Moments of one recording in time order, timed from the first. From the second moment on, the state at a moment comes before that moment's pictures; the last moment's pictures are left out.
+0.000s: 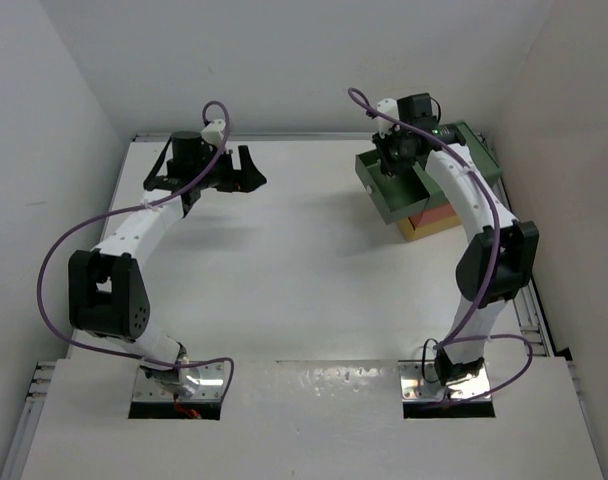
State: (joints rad) left arm -0.14 1.56 1.24 -0.15 0.48 -0.22; right arm 0.23 1.84 1.76 -0.76 -0.07 -0.31
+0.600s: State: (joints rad) left arm -0.13 1.58 1.29 -0.14 0.46 -0.22; right arm 0.37 1.75 1.77 -0.76 -0.08 -0.37
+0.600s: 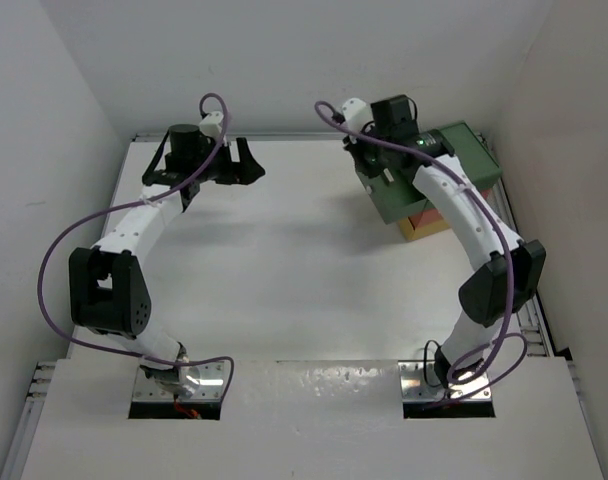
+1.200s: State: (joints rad) left arm -0.12 1.58 1.29 -0.14 0.46 -0.22; right arm 0.45 1.87 1.69 -0.79 0.07 -0.49
